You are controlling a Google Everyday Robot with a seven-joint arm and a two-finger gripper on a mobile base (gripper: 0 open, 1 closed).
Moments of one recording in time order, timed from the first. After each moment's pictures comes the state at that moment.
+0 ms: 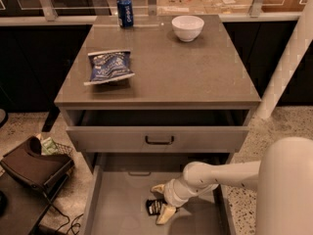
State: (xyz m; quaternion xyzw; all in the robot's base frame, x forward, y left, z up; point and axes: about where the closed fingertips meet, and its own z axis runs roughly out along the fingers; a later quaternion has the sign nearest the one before) arm 0.461 -0.010 0.338 -0.73 0.61 0.22 0.23
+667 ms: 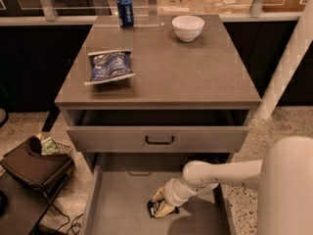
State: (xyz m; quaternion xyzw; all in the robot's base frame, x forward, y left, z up) arm 0.461 -0.010 0.349 -0.73 0.61 0.22 0.23
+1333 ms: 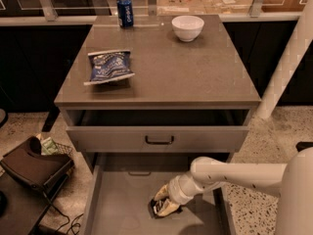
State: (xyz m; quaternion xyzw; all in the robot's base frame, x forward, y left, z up) arm 0.457 -0.013 0.378 -0.73 0.59 0.25 0.24
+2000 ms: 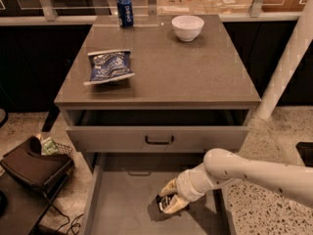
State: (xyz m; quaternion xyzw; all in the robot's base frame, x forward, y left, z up) arm 0.440 -0.035 0.462 -0.73 0.59 0.25 0.26
